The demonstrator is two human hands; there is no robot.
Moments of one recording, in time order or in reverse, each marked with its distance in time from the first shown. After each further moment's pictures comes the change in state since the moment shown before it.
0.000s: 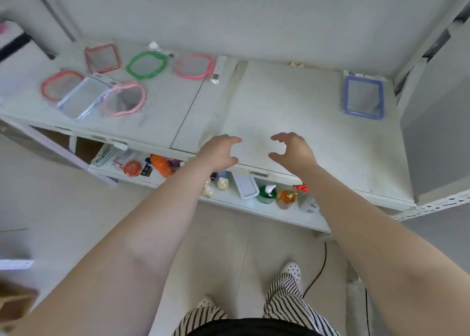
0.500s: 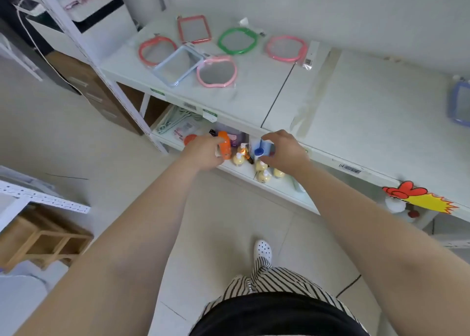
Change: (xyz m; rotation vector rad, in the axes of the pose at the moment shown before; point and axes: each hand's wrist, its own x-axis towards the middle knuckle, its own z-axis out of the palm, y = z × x) left_hand -0.158 -0.225 -0.054 0.036 0.086 -0.236; right_hand -0.029 -0.218 0.146 -0.096 -0.217 -0.217
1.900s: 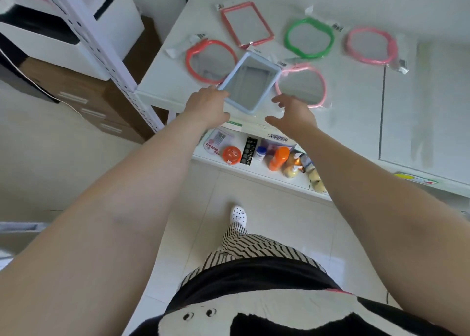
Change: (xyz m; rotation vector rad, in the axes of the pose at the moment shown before) left_hand 0.225 -0.310 -0.161 0.162 0.043 0.170; right_hand 0.279 -0.254 0.087 0.048 0.157 0.251
